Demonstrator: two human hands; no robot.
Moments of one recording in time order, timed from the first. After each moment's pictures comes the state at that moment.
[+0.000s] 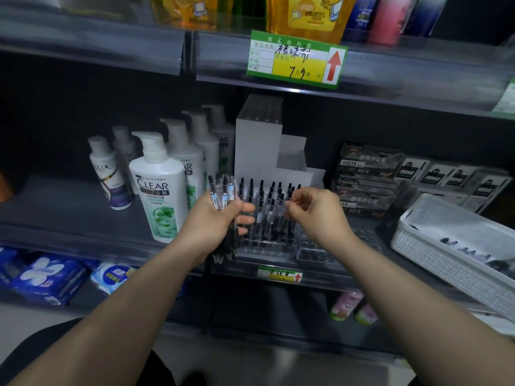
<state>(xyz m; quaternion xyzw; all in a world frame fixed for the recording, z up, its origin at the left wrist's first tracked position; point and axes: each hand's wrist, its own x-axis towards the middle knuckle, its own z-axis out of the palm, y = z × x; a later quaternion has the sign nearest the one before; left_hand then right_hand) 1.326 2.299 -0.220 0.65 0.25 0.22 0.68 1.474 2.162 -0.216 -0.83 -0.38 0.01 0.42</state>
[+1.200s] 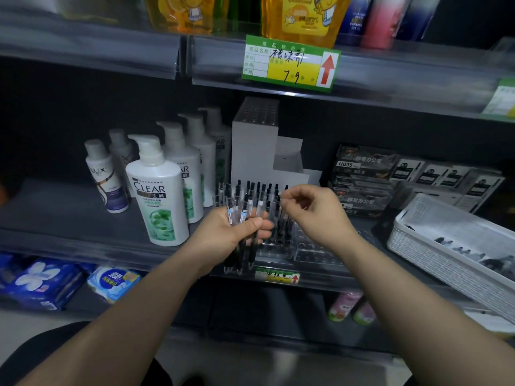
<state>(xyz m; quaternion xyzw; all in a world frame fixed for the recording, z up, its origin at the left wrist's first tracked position) 1.327 2.284 -0.225 0.65 0.17 0.15 0.72 1.460 2.155 -0.198 -0.80 -0.39 0.05 0.45</state>
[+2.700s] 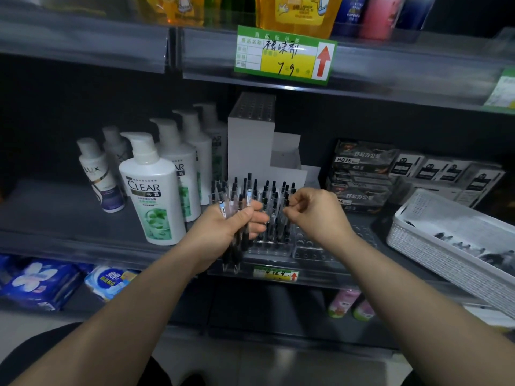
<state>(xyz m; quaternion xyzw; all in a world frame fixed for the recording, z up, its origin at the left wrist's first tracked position) 1.334 2.289 -0.229 0.65 0.18 0.15 0.73 1.478 2.154 -0.216 -0.86 -0.38 -0.02 0.34</state>
